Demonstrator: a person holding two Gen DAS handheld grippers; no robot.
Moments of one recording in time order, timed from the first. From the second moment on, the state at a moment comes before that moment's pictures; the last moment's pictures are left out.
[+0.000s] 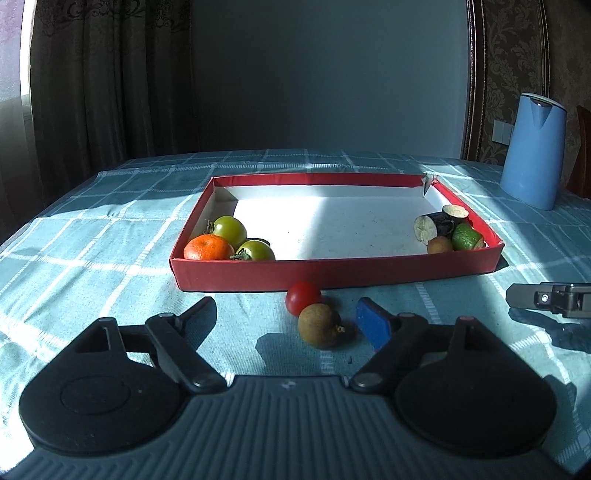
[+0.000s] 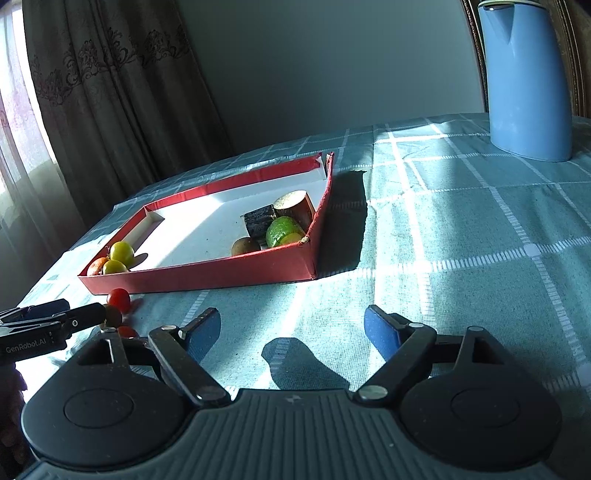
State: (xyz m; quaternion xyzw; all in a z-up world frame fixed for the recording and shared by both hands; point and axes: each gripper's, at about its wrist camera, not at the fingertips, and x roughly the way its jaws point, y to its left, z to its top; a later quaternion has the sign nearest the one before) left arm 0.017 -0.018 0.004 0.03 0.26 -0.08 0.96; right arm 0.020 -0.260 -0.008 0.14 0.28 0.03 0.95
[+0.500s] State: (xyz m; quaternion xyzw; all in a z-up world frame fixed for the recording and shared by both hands) left arm 0.037 -0.021 -0.007 0.01 0.31 -0.09 0.95; right arm 0.020 -0.260 -0.007 0.14 0.28 0.03 0.95
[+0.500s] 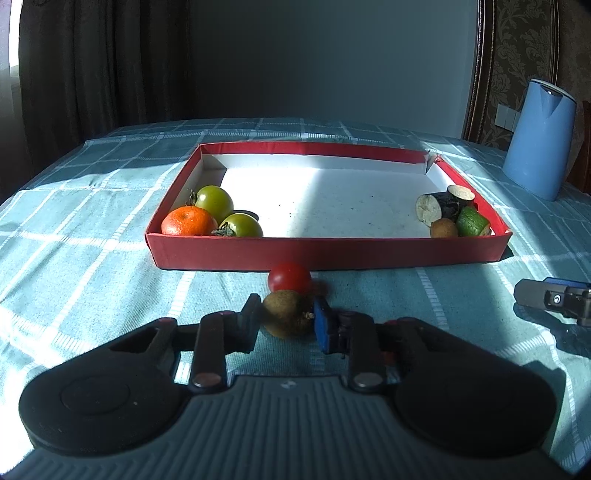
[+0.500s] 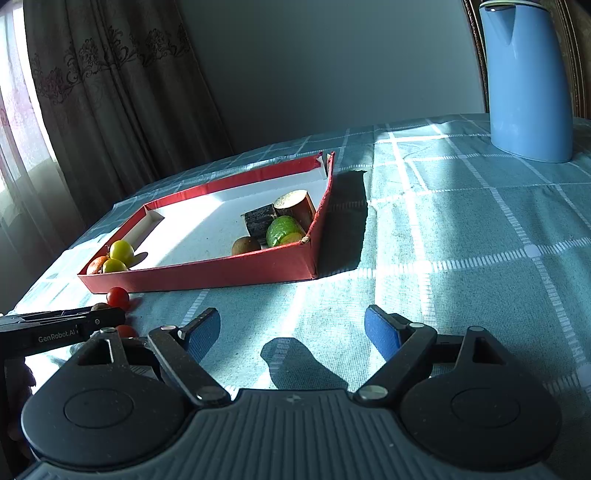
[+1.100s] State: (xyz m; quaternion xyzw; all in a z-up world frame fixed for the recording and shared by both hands) left arm 0.022 -0.023 0.012 0.01 0.27 -0.08 0.96; right arm 0.020 -0.258 -0.007 0.14 0.29 0.03 0.95
